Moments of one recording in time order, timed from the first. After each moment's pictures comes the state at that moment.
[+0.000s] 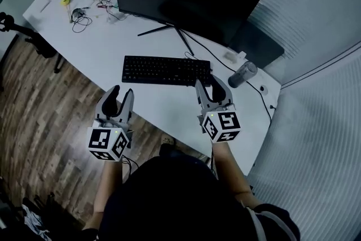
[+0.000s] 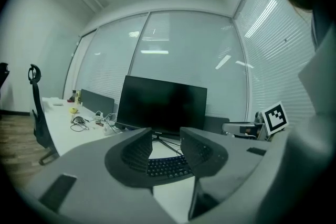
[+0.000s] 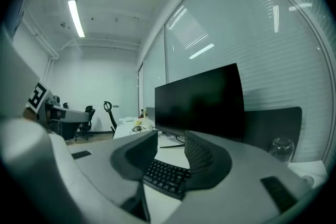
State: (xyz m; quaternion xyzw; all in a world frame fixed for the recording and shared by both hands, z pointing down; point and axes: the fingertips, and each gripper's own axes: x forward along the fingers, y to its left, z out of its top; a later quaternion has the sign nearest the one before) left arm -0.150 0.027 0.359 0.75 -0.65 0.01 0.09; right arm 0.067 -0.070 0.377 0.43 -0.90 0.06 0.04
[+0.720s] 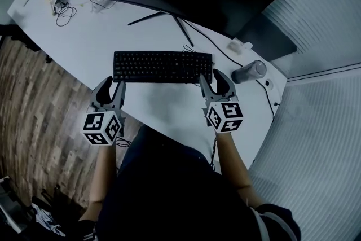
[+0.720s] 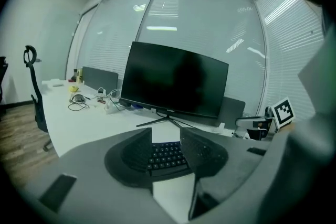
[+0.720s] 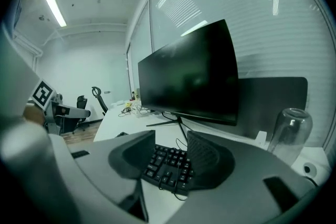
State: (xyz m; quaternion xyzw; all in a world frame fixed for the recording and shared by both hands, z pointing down) left arm -0.195 -0.062 0.450 0.74 -0.64 0.08 0.19; right arm 0.079 -0.145 0.465 0.45 -0.87 0.13 0.13
